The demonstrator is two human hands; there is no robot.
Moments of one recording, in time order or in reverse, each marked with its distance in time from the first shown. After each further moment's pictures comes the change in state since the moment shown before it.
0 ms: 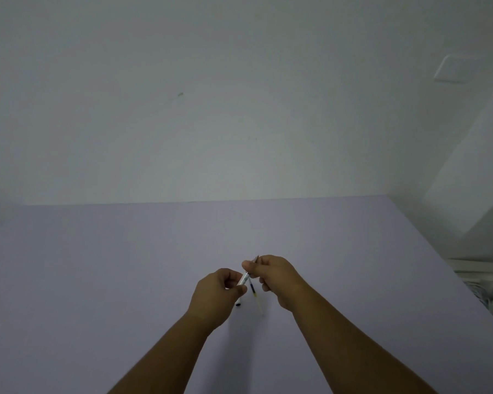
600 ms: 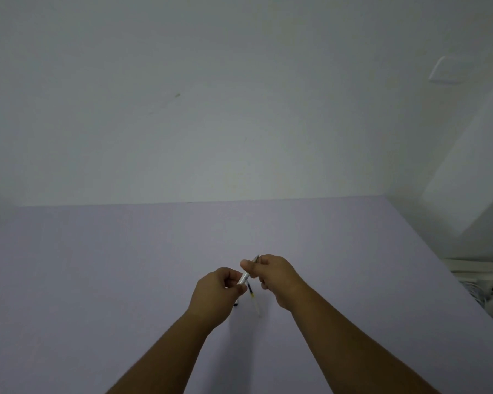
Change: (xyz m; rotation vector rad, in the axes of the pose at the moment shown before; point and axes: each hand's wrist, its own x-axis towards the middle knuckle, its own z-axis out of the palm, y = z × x) left_hand -0.003 0.008 0.003 -0.005 -0.006 0.000; right_hand -0.004 -0.003 -0.004 -0.020 0.007 0.007
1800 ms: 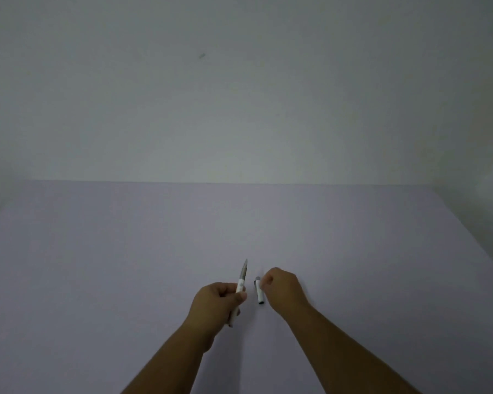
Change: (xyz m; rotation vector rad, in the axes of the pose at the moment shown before) left_hand 0.026 -0.069 -0.022 -0.362 -0.041 -0.317; right_hand 0.077 0.067 0.055 -0.704 0.184 0.103
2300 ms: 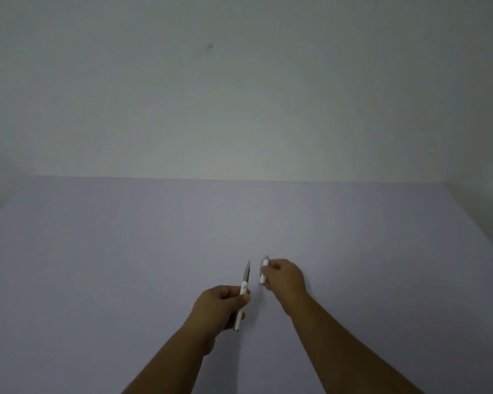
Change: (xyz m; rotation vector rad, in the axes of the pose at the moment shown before) left_hand 0.009 -0.007 -0.012 -0.131 -0.070 -0.107; right_hand 0.012 -0.017 0.007 0.493 0.033 0.087
